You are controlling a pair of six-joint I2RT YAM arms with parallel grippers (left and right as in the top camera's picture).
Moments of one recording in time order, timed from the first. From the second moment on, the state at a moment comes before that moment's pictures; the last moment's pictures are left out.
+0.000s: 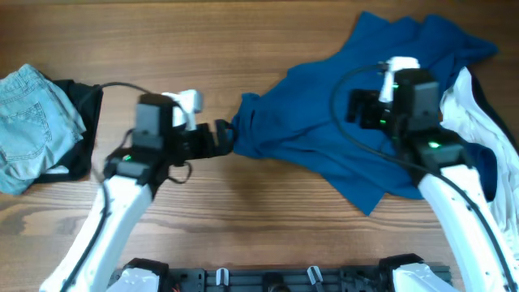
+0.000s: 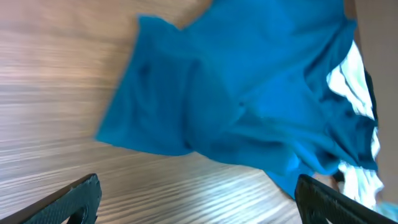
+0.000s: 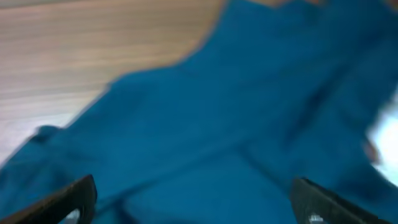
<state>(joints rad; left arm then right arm) -0.23 1.24 0.84 -0.47 0.45 -0.44 0.14 1.22 1.01 -0.56 0.11 0.19</state>
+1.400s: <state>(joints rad) -0.05 1.57 1.24 -0.92 0.28 -0.72 0.07 1.29 1.01 -0.76 0.14 0.19</state>
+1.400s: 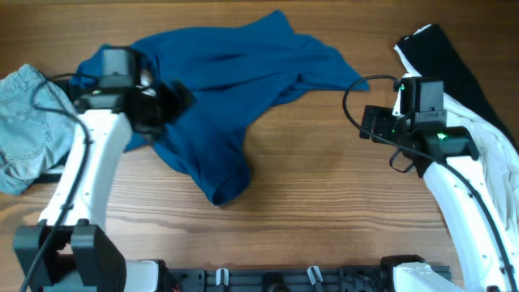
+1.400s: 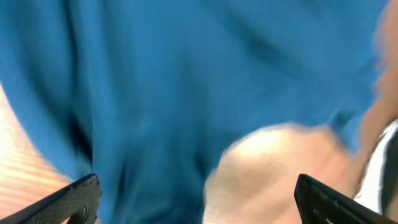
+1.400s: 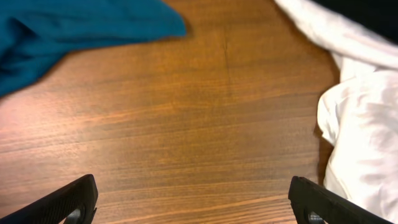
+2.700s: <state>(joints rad) -0.25 1.66 0.95 -0.92 0.32 -0.76 0.04 1.31 1.01 -0.83 0.14 0.22</state>
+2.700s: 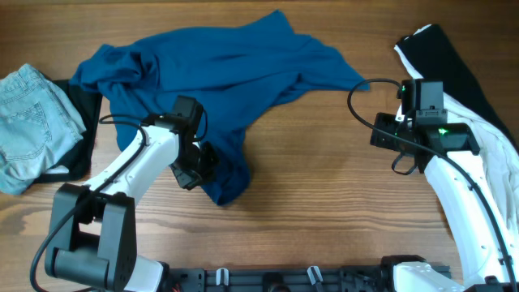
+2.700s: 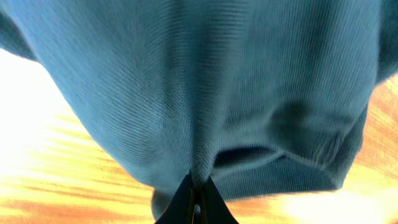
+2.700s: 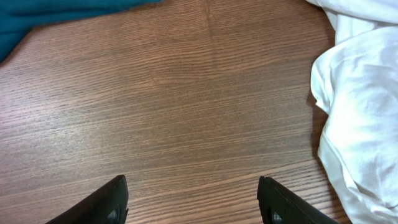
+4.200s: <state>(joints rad) -0.22 1.59 0.76 -0.80 0.18 -0.88 0.04 1.31 1.01 -0.83 0.14 0.22</state>
